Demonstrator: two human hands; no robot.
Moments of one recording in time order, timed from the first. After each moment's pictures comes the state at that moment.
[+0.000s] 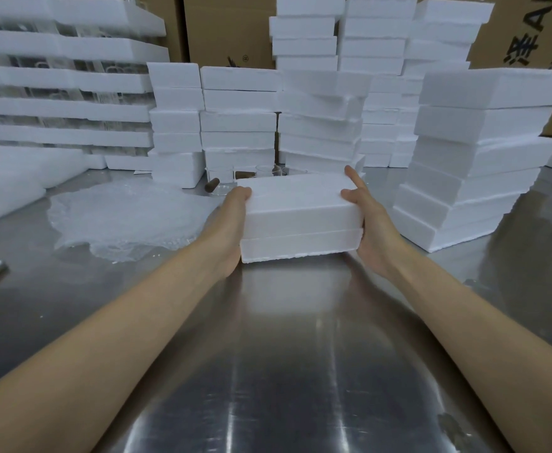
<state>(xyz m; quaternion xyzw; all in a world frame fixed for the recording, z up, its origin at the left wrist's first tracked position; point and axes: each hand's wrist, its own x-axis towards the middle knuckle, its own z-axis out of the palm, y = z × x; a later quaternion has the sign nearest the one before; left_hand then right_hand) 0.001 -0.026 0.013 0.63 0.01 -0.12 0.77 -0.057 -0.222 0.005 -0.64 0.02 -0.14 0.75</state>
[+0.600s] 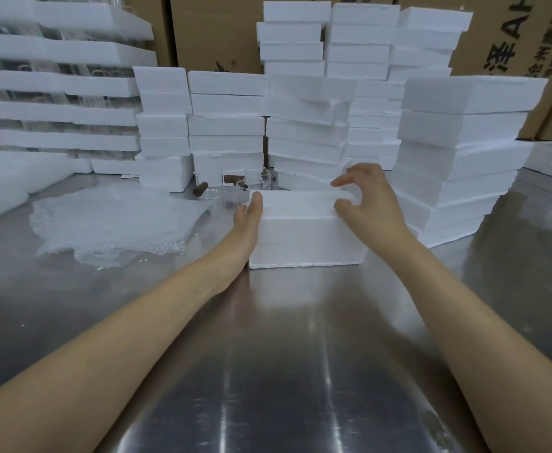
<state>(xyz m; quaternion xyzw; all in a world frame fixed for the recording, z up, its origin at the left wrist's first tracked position) -0.013 -0.043 -0.006 0.74 -0.14 -0.06 0.65 -0.064 -0.237 0.027 -0.88 0.04 -0.36 0.30</state>
